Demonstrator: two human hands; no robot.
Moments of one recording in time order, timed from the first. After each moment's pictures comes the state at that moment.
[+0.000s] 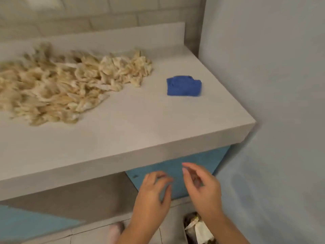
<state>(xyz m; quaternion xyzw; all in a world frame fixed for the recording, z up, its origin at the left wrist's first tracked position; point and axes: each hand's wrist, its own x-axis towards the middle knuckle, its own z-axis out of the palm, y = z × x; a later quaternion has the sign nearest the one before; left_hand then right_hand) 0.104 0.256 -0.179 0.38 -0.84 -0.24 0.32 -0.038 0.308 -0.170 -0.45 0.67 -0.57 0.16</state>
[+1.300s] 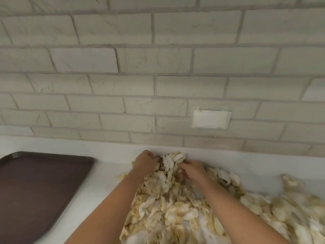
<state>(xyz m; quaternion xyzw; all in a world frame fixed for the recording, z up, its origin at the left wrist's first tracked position) 0.441 -0.404 0.020 0.67 -0.61 -0.34 0.27 0.258 -0.386 -0.008 -0.41 0.65 -0.41 0.50</state>
